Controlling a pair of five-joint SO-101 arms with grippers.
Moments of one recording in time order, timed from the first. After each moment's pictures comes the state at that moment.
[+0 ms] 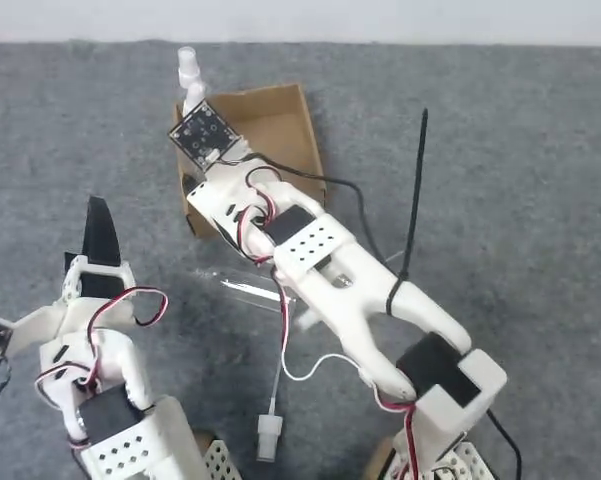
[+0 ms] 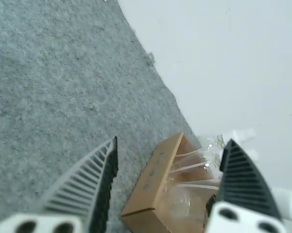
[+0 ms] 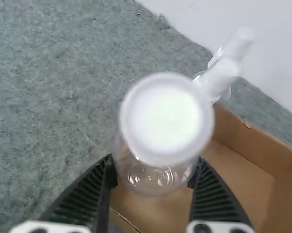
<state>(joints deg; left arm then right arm) -32.3 -97.5 87.3 44.2 52.4 -44.5 10.1 10.3 17.5 9.1</state>
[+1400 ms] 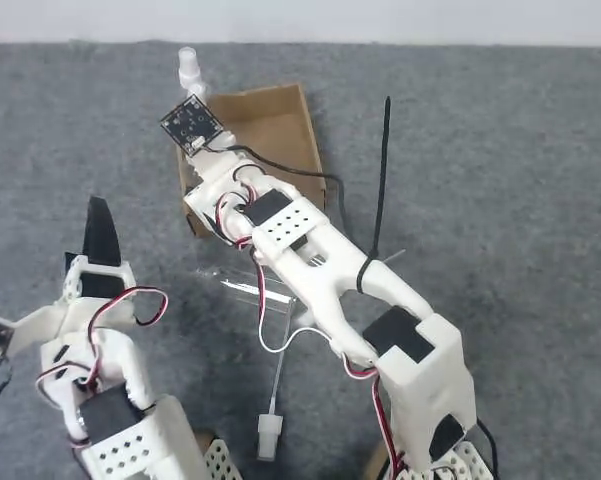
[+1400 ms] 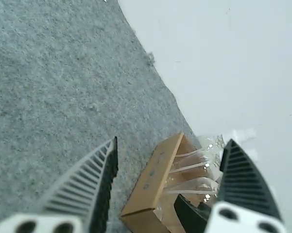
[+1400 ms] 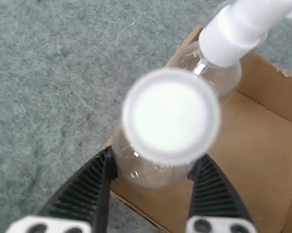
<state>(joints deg) -32.3 -97.5 87.3 44.2 52.4 -44.5 24.6 -5.7 29.0 4.4</state>
